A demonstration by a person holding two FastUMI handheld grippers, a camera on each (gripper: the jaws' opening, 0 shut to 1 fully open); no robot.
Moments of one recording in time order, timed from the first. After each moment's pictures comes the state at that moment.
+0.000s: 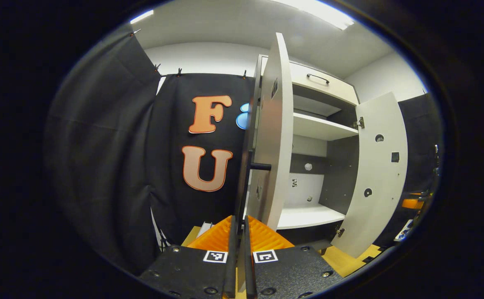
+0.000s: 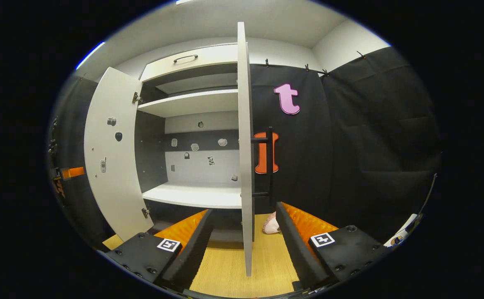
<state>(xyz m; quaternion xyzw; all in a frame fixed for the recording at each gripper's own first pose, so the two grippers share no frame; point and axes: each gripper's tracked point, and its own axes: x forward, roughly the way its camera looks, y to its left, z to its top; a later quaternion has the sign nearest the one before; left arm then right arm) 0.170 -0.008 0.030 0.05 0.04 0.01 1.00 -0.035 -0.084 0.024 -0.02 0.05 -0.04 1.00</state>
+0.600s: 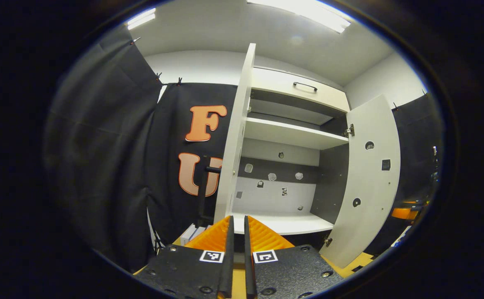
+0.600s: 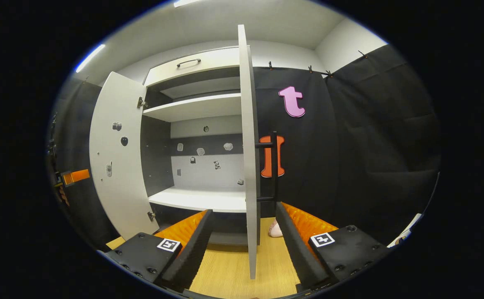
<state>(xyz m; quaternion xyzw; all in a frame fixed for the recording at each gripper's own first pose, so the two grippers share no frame) 0.162 -0.081 0.027 0.04 0.02 0.02 1.00 -0.033 -0.080 0.033 -0.01 0.03 -0.02 1.00</state>
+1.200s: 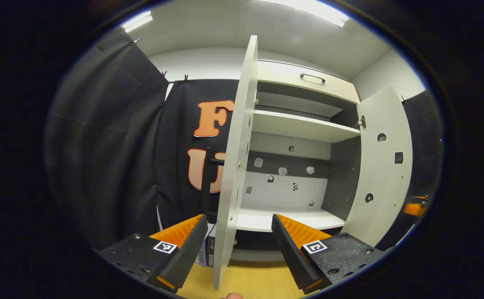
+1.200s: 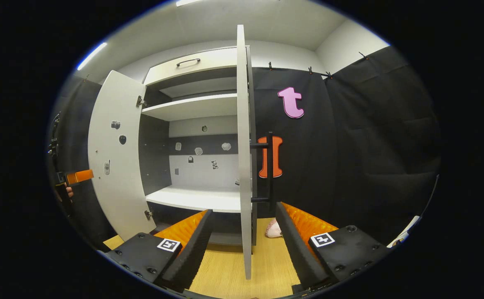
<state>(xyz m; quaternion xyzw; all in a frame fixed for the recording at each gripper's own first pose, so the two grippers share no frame) 0.170 -0.065 0.018 0.07 0.03 0.06 1.00 -0.030 -0.086 0.030 -0.02 0.04 -0.02 1.00</state>
